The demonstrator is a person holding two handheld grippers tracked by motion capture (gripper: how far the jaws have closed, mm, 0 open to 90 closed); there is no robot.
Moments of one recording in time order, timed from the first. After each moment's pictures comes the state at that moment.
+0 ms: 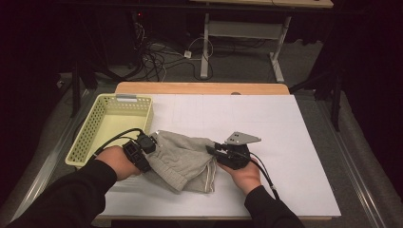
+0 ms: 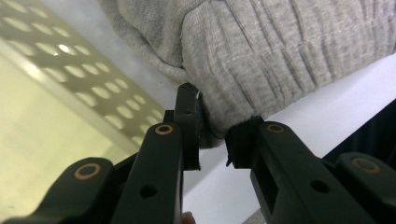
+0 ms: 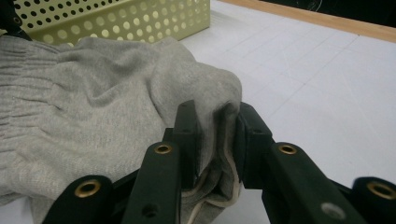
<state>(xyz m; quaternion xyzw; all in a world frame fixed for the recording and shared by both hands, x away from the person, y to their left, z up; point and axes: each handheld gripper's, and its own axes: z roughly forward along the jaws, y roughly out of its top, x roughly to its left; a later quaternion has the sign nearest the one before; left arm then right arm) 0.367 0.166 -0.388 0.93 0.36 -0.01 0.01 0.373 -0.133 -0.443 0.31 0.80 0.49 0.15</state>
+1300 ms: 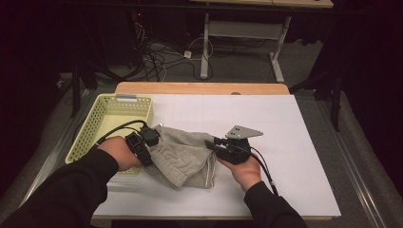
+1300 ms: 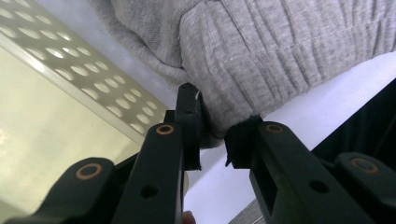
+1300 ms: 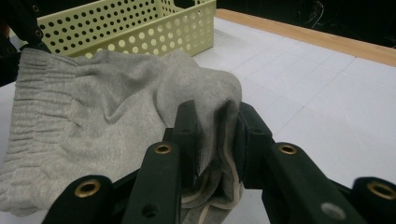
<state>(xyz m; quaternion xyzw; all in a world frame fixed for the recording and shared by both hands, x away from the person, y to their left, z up) 0.379 0.155 -0.368 0.94 0.35 -0.02 0.00 0.376 -0.131 -0.421 0.31 0.79 0.51 0.14</state>
